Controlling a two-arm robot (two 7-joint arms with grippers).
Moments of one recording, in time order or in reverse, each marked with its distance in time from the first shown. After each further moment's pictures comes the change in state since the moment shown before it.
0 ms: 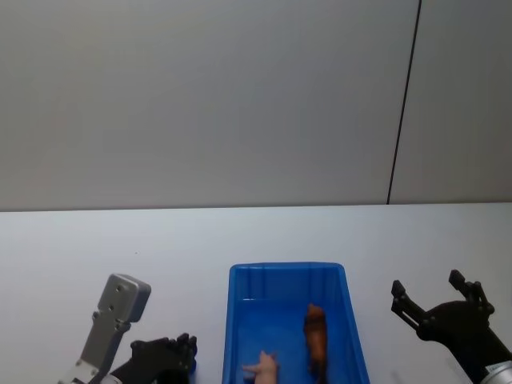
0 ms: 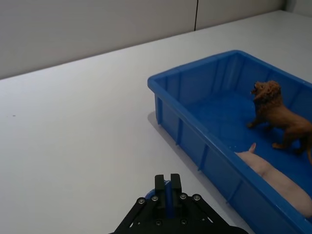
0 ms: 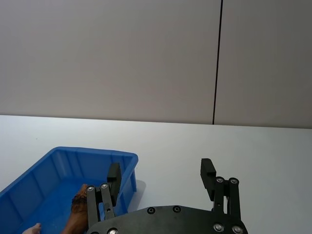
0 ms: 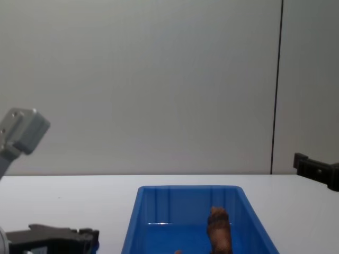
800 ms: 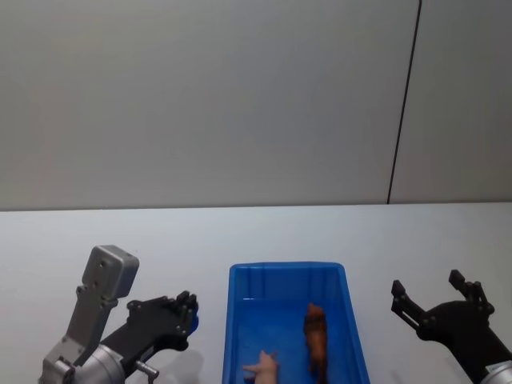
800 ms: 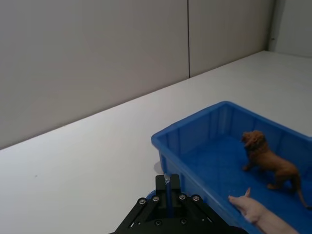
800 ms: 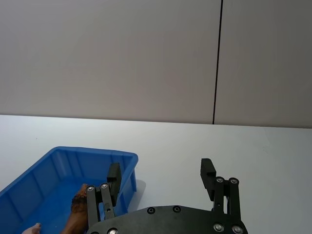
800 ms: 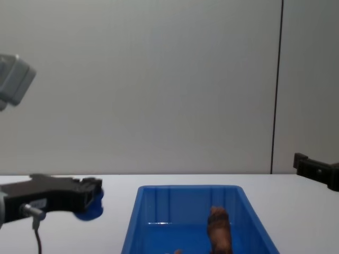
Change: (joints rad) left arm -0.005 0.026 -0.031 -0.066 0.031 -0.120 -0.030; right arm 0.000 0.000 0.000 0.000 0.000 0.000 0.000
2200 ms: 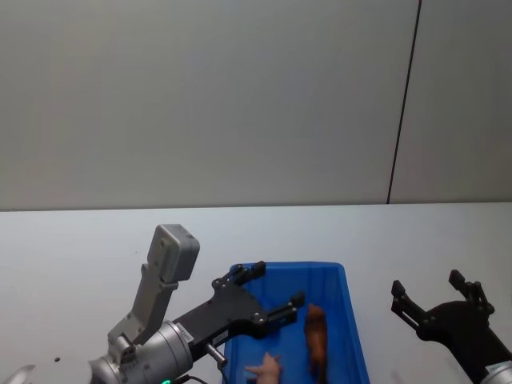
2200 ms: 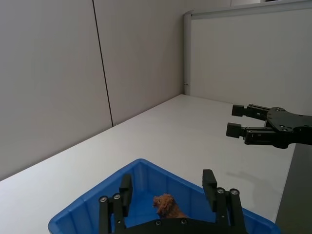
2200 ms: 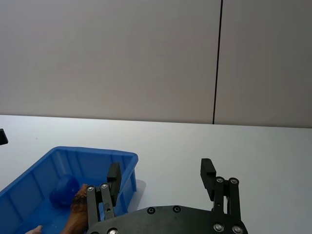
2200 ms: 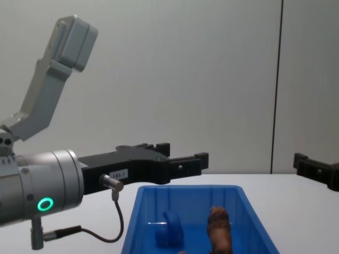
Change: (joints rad) left arm -0.123 -0.133 0.063 0.081 -0.003 -0.075 -0.278; right arm 0.000 0.000 0.000 0.000 0.000 0.000 0.000
